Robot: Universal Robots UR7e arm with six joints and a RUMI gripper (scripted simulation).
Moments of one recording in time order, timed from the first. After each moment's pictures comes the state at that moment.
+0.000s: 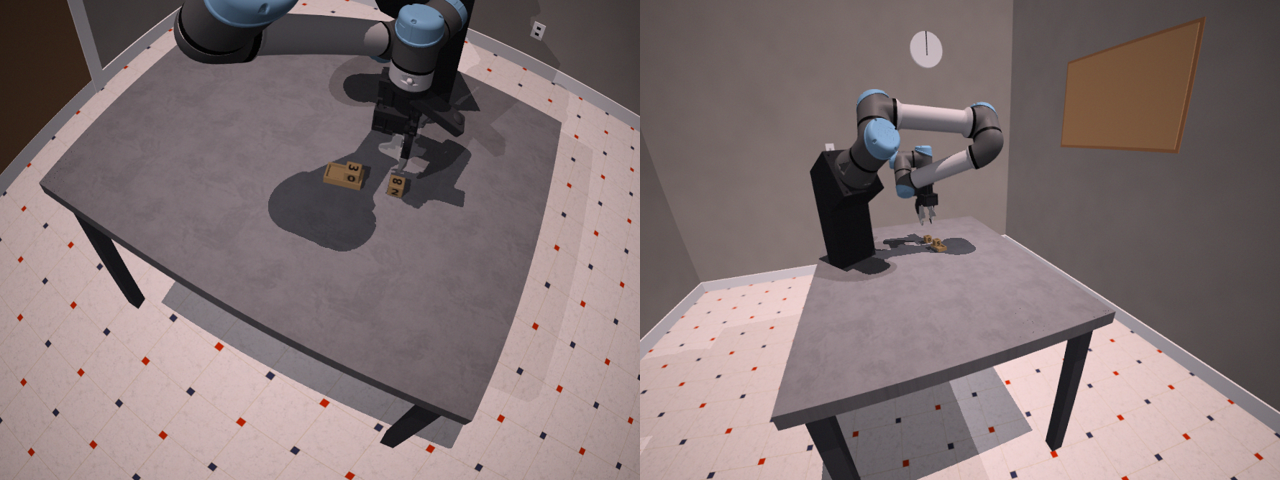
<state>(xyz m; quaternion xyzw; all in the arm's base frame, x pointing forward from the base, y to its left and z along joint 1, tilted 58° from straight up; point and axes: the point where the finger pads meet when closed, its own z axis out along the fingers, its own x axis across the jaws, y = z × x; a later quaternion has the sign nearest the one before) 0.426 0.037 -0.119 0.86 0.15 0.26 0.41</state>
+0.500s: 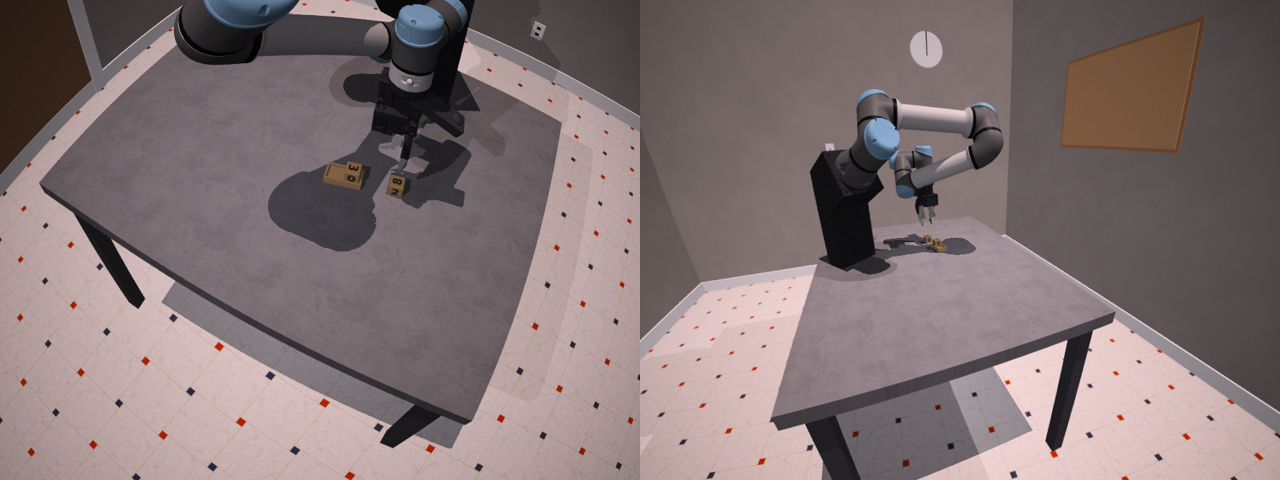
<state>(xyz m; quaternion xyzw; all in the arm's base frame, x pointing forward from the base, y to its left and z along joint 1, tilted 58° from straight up) 0.427 0.037 -0.119 0.86 0.15 0.26 0.41</state>
